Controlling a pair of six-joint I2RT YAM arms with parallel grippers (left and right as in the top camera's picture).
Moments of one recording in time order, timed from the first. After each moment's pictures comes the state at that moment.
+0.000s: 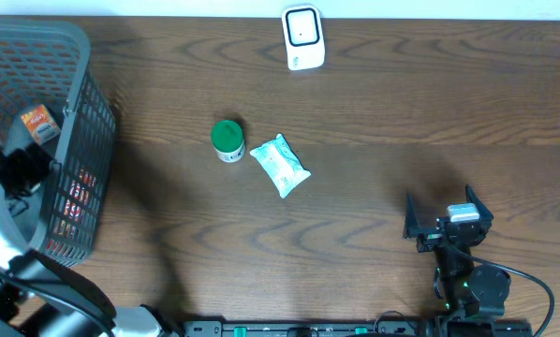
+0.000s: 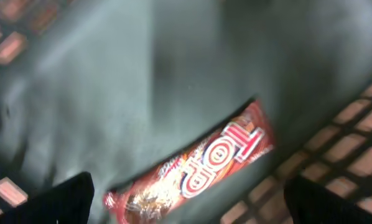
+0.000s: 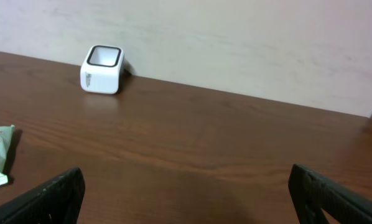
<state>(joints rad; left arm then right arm) 0.75 1.63 1.32 -0.94 0.08 -0.04 -0.05 0.01 0.01 -0.06 -0.14 -0.14</state>
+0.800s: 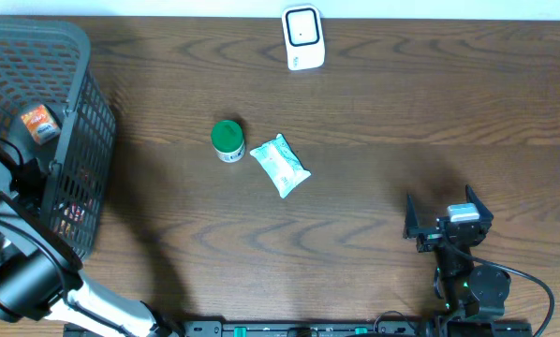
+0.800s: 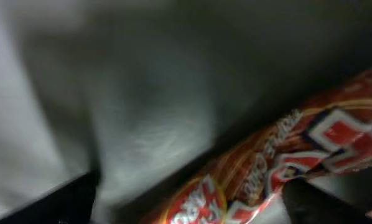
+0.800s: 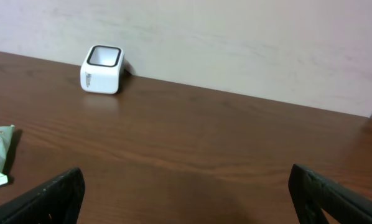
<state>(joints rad) 0.75 1.93 1.33 -1.01 0.06 0.13 -0.05 0.01 0.01 -0.06 -0.14 -0.14</state>
